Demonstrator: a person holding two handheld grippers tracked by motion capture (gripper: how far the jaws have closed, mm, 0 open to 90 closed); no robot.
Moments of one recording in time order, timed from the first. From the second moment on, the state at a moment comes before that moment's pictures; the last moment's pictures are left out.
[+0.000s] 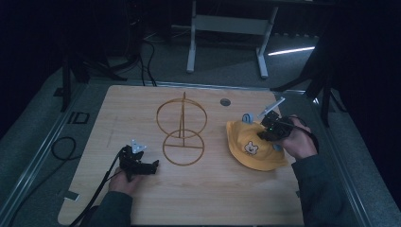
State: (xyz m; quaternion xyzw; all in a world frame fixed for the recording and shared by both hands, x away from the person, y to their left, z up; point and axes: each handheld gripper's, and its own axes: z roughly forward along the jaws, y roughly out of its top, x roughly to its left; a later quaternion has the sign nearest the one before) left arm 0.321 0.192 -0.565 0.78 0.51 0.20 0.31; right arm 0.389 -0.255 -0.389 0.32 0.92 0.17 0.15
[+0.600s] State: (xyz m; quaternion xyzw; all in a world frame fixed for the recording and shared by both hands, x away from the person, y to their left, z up) left arm 0.321 0.192 -0.565 0.78 0.51 0.20 0.31; right arm 0.365 -0.222 -0.358 0.25 0.94 0.17 0.17
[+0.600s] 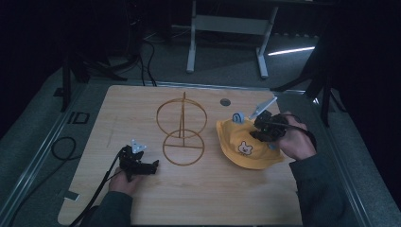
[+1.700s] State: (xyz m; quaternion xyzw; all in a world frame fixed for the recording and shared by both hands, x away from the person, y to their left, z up) left arm 0.321 0.192 -0.565 0.78 0.51 0.20 0.31; right arm 0.360 -0.220 -0.302 0.21 0.93 0.24 0.20
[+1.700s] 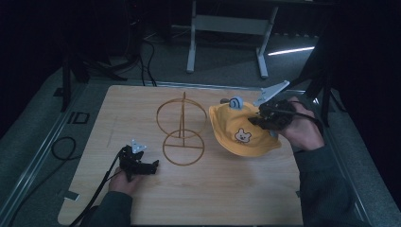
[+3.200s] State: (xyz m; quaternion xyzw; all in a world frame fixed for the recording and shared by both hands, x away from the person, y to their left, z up) left arm 0.321 0.192 -0.565 0.78 0.51 0.20 0.31; right arm 0.364 -0.223 -0.265 0.20 0.90 0.30 0.23
